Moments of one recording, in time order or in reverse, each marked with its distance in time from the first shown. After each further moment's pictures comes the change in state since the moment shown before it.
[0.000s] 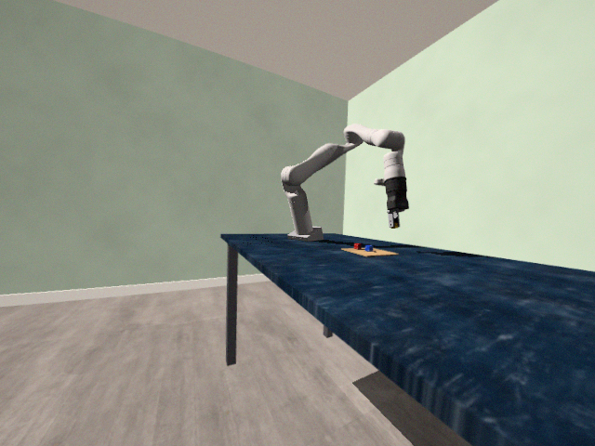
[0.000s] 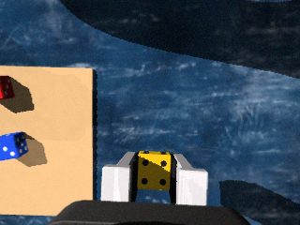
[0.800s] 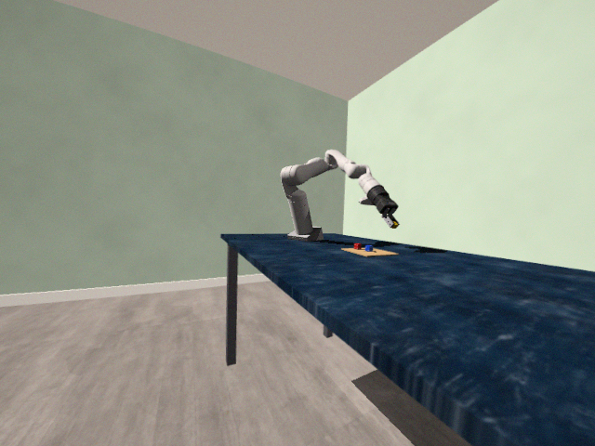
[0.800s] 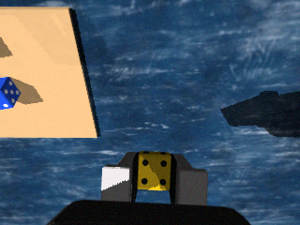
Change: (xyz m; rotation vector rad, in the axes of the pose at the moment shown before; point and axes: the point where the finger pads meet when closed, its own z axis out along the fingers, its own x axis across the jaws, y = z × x) arm 0.004 -0.012 -0.001 -0.651 0.006 0.025
